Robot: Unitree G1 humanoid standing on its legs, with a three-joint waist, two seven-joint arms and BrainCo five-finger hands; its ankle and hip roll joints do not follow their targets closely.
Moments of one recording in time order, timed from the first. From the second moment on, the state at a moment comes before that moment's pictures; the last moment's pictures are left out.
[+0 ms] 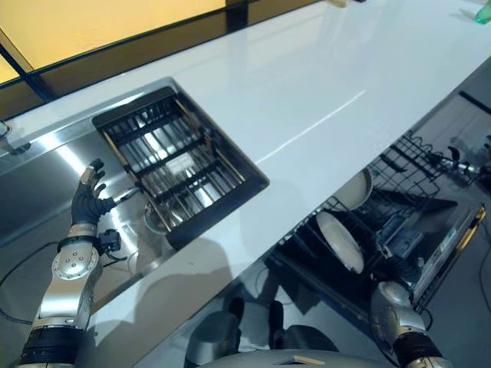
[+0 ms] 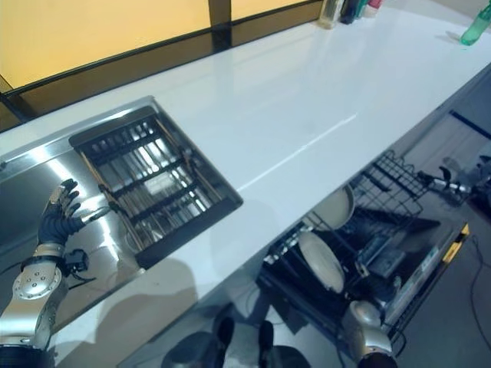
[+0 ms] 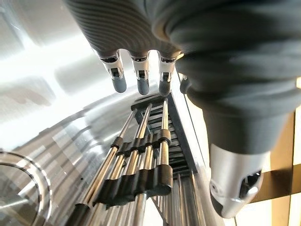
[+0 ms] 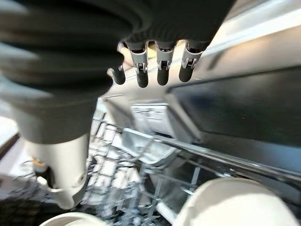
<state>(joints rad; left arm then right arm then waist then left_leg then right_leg) 0.03 0.65 0.10 0.08 -0.34 -0.07 0.20 -0.03 -0.30 0.01 0.61 0.62 -0.10 -0.76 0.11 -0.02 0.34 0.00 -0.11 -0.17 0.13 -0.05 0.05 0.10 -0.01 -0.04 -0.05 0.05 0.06</state>
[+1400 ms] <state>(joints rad) -0.15 0.72 -0.06 0.05 -0.45 -0.10 0.42 -0.35 -0.38 -0.02 0.60 0.99 -0.28 -0.44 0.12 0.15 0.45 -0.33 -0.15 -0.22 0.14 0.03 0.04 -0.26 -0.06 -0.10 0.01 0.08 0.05</state>
